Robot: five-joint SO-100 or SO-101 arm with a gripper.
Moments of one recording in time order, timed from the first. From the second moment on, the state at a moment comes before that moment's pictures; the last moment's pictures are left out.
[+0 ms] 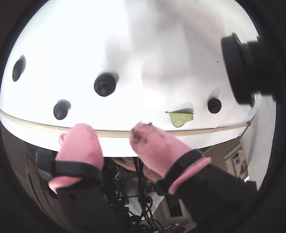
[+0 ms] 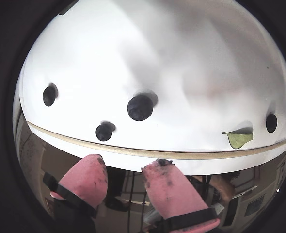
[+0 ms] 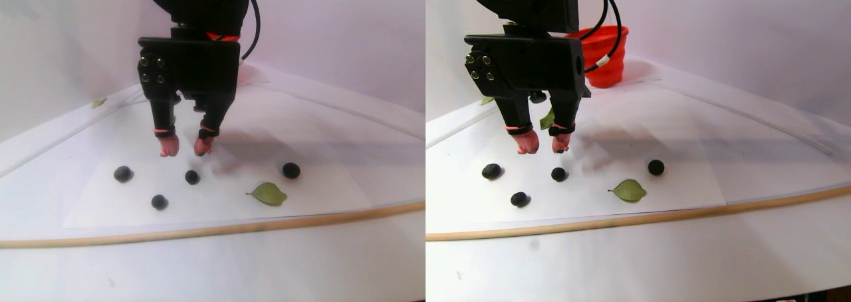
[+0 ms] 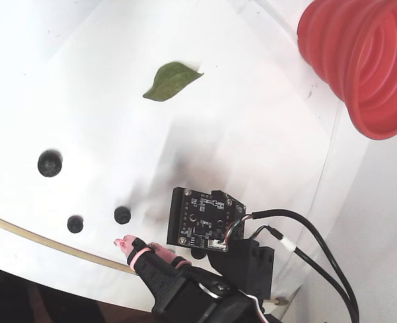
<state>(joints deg) -0.2 100.2 153.6 -6.5 -92.5</state>
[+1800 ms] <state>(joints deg) 0.3 78.6 144.2 -23.6 -92.2</state>
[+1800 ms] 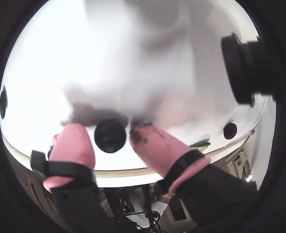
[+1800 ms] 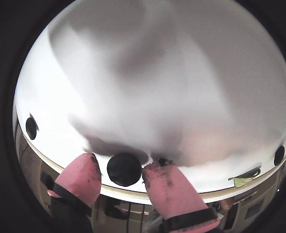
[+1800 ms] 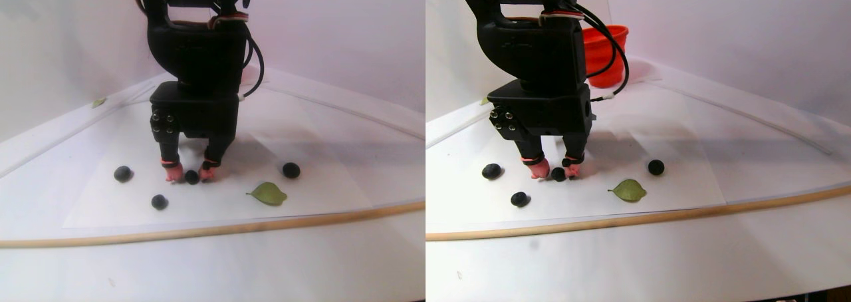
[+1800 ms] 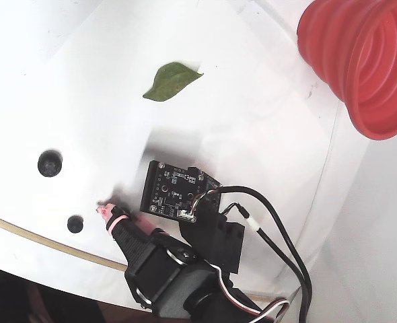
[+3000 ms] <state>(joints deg) 0.3 79.3 143.9 -21.3 -92.8</state>
